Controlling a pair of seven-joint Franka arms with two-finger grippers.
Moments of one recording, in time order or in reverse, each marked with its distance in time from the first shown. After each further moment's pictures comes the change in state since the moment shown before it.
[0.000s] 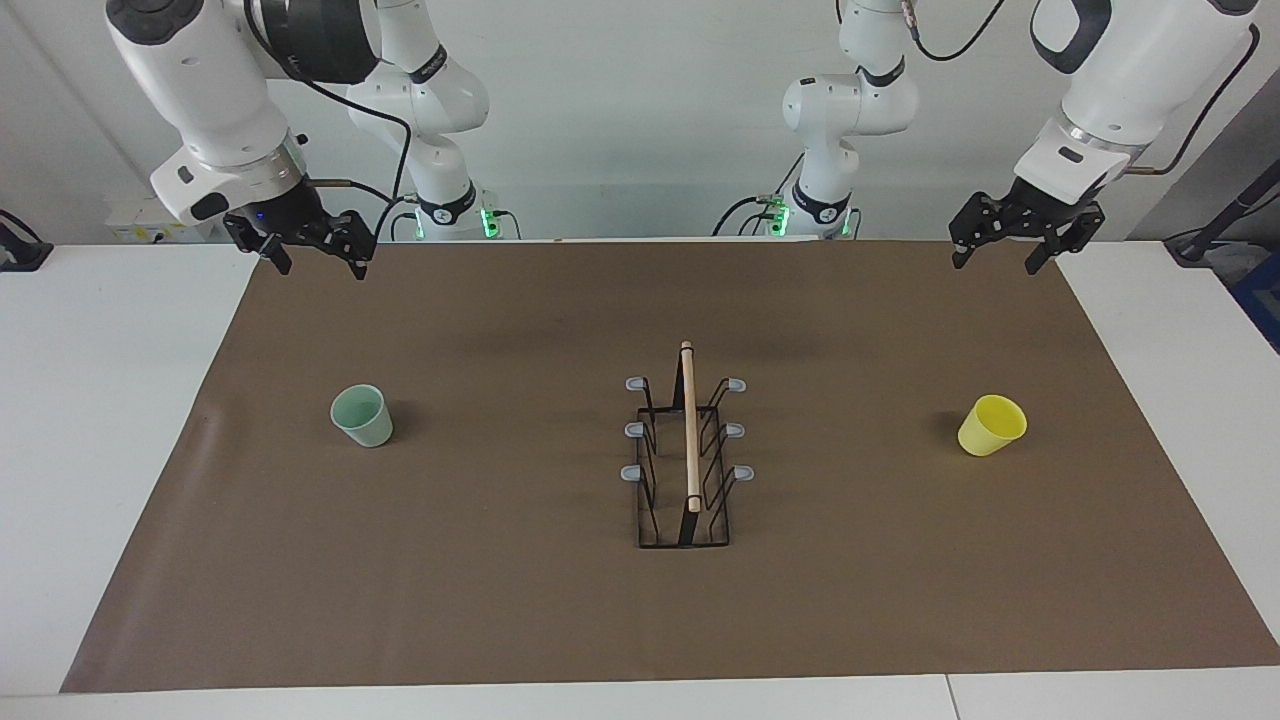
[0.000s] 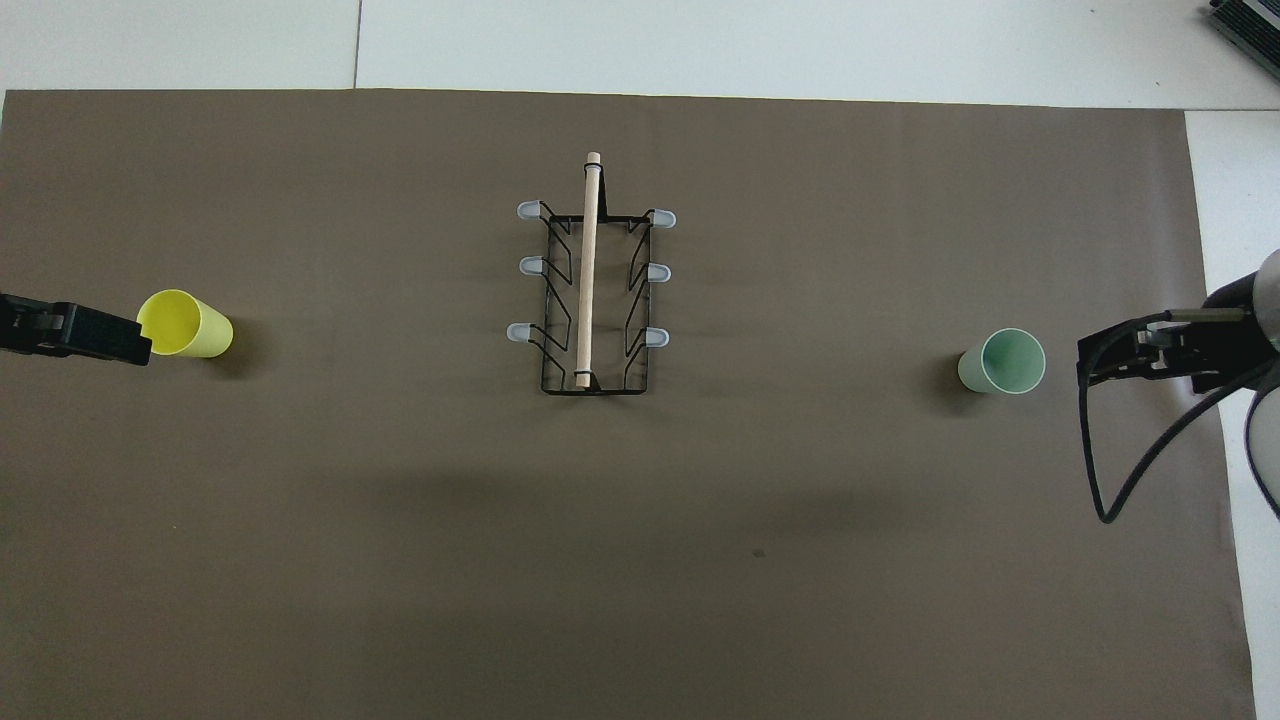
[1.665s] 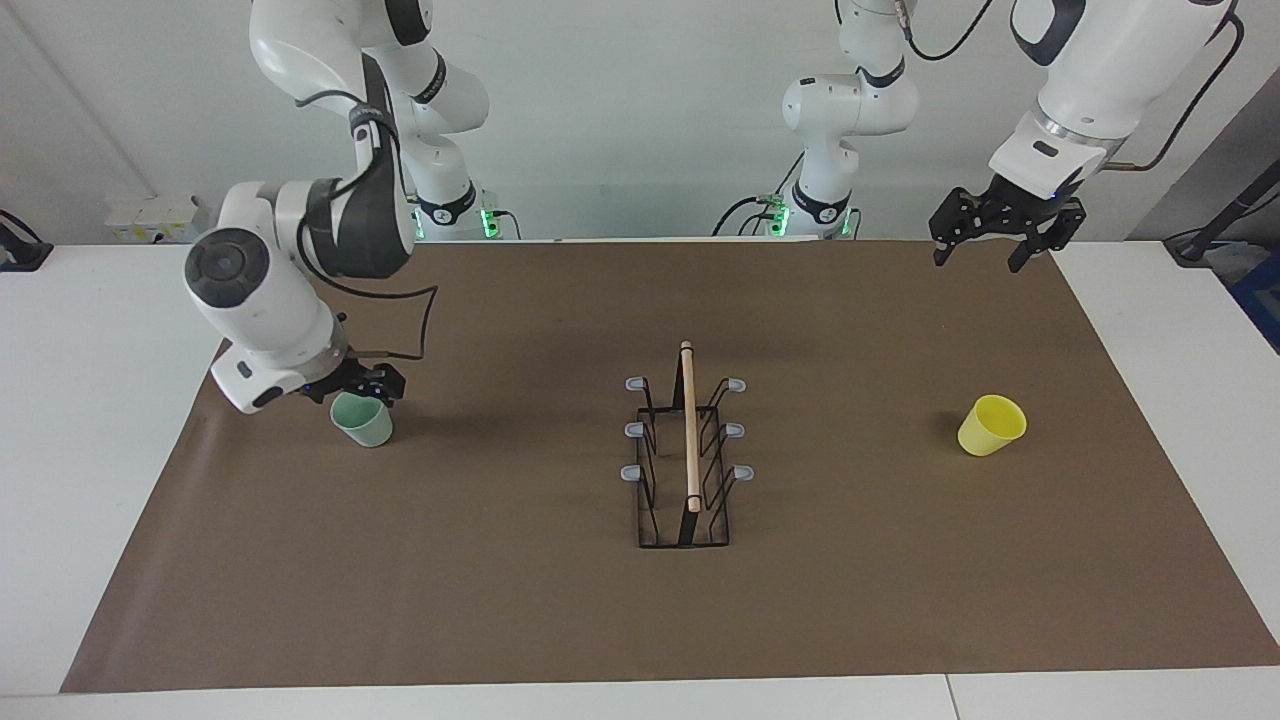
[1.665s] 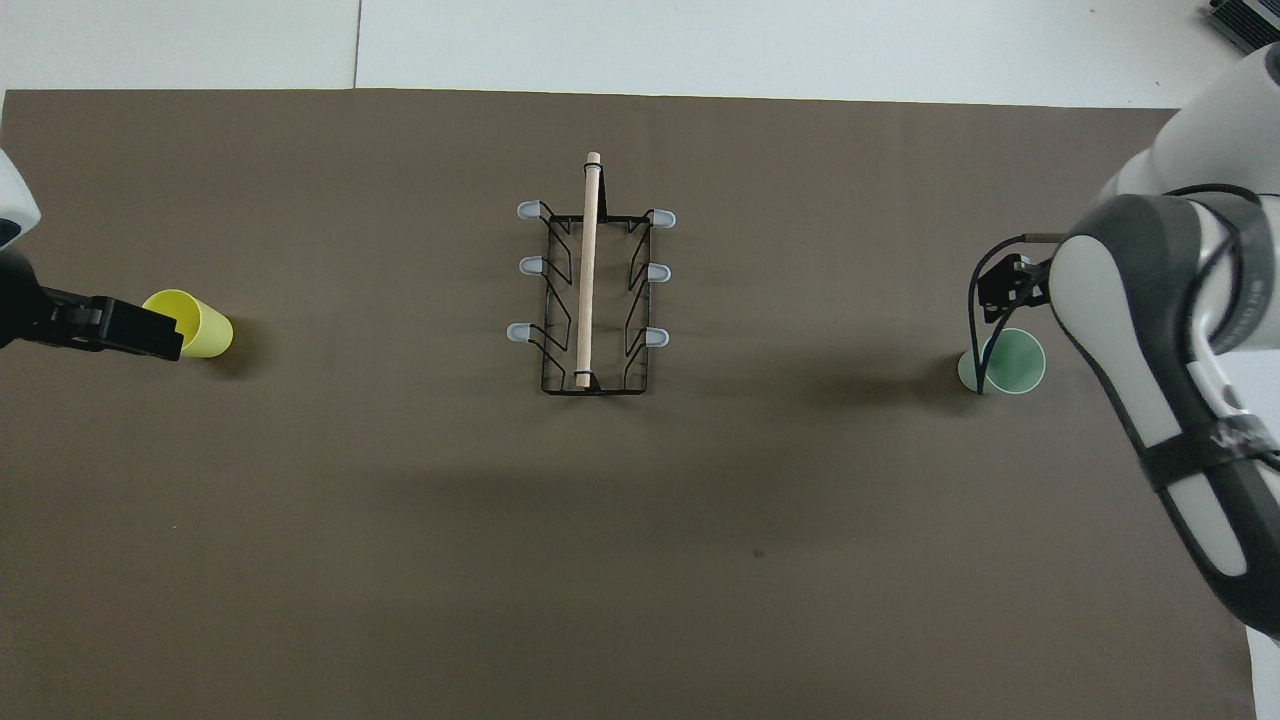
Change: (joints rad) left arm -0.002 0.012 -0.035 -0.002 0.001 0.038 -0.062; right arm 0.083 0.487 0.035 0.130 -0.207 0.198 -0.162
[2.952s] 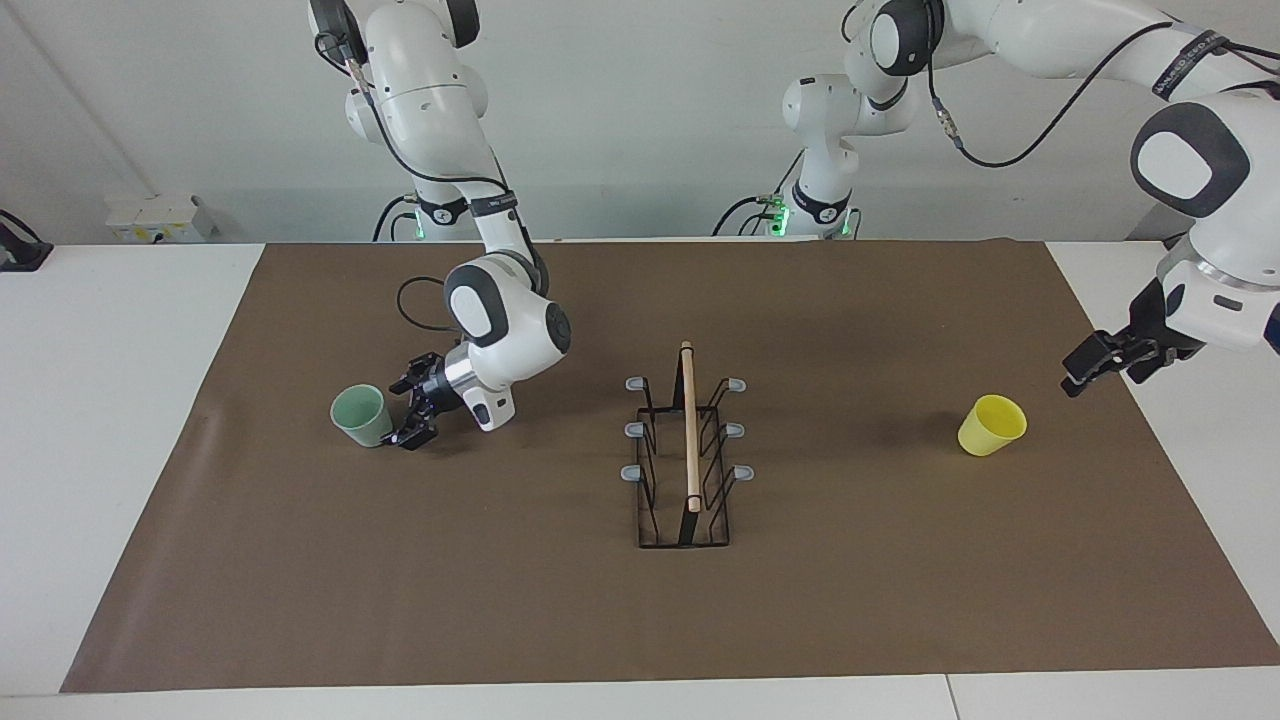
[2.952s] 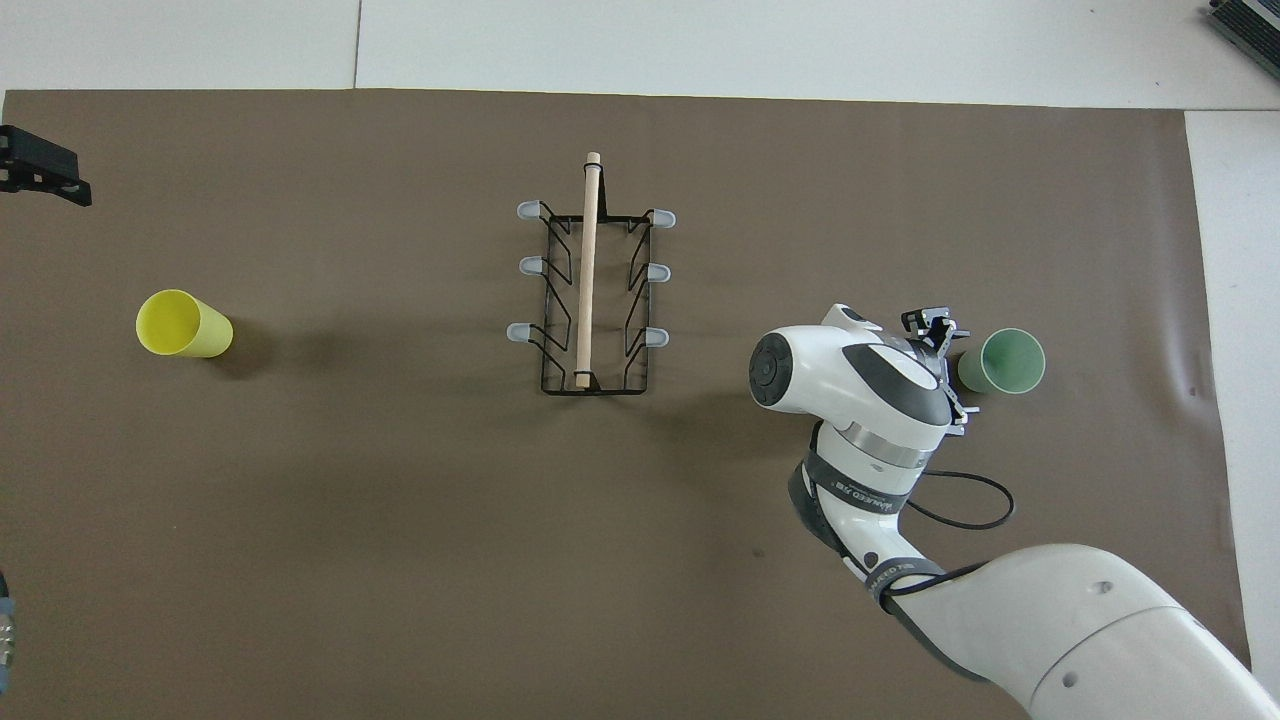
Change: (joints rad) left arm -0.012 0.464 0.312 0.406 -0.153 0.073 -0.063; right arm 0.209 -0.032 0.002 -0.463 -0.789 0.123 -0.643
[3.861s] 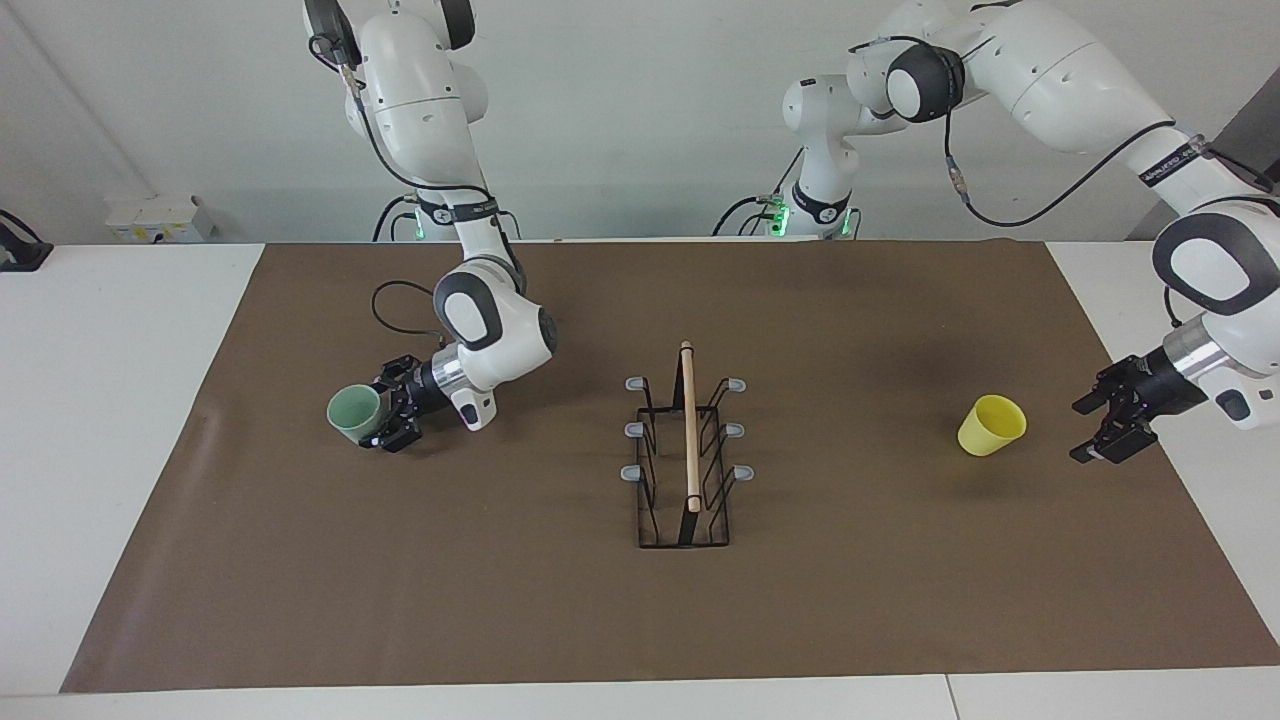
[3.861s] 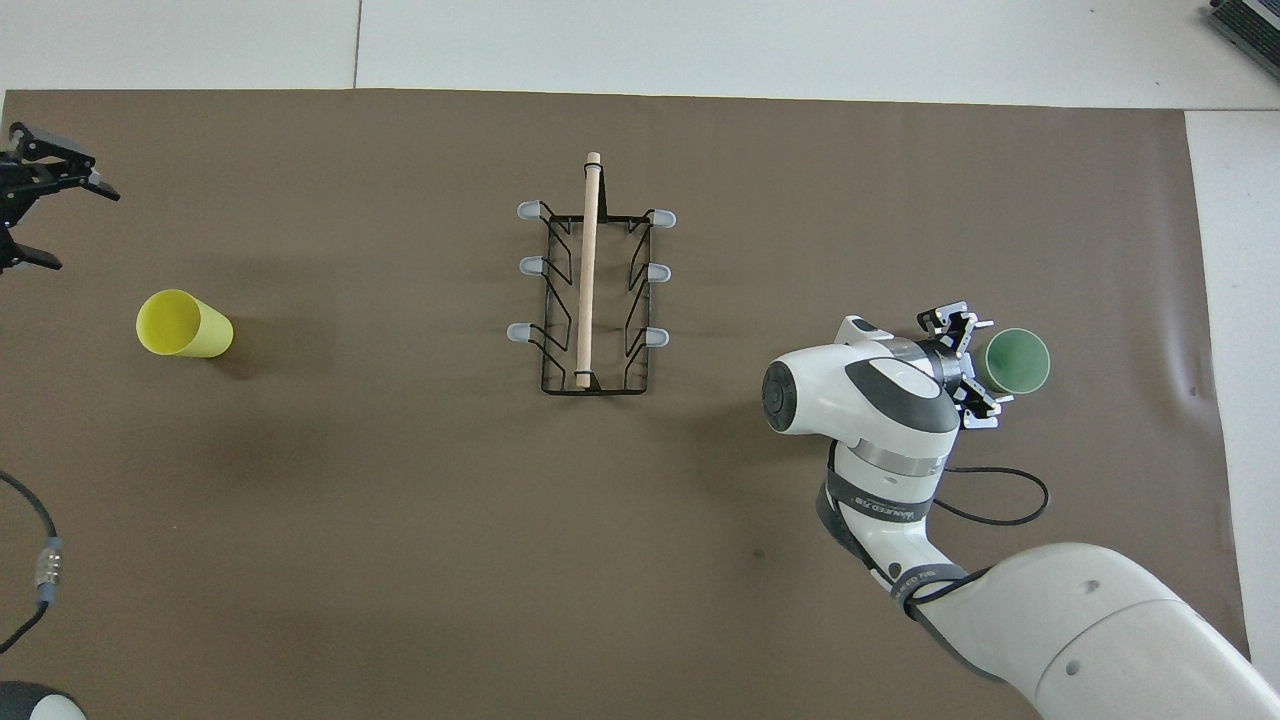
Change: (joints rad) left arm 0.056 0.150 0.139 -0.119 -0.351 0.078 -0.582; right arm -0.027 0.000 -0.005 -0.095 -0.172 0.019 0.052
